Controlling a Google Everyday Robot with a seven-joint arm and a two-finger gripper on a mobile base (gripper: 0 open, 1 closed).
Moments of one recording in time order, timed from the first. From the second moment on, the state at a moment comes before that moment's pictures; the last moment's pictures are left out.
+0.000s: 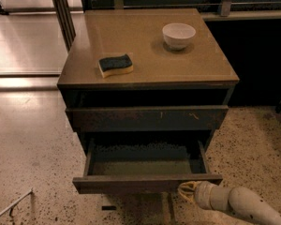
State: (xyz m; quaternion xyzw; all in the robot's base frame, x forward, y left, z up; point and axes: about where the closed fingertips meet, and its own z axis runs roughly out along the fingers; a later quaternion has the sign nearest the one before) arm 0.467 -0.179 0.401 -0.58 0.70 0.10 0.42
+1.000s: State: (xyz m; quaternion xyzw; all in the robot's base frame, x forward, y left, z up) arm 0.523 -0.172 0.400 -0.59 0.69 0.09 0.42
